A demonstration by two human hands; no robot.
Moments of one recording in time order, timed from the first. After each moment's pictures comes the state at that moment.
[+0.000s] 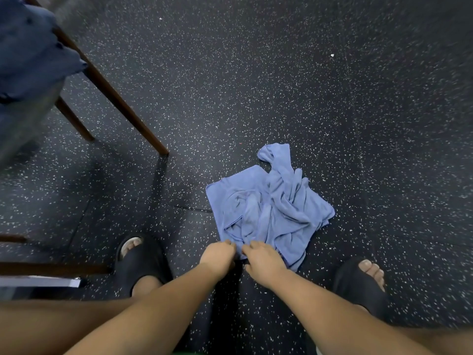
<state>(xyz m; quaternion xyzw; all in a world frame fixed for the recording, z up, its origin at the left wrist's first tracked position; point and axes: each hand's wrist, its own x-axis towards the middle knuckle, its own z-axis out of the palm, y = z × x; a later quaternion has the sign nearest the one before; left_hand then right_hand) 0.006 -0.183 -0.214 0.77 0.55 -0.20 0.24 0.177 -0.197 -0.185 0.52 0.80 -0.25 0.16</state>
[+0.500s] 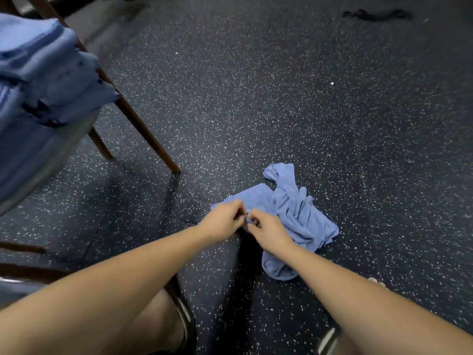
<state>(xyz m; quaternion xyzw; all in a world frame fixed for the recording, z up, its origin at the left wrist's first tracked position) -0.014 -0.092 -0.075 0.75 0.56 0.10 0.32 0.171 -0.117 -0.092 0.61 0.68 -0.39 -0.14</state>
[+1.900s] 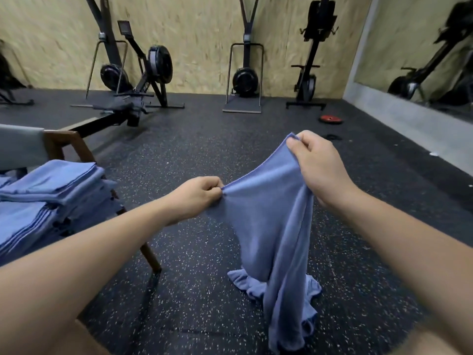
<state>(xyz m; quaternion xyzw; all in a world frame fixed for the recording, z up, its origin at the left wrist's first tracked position) -0.013 -0.007 0.257 0.76 0.53 0.25 0.28 0.262 -0.038 0.324 0.54 0.64 -0.17 -0.51</state>
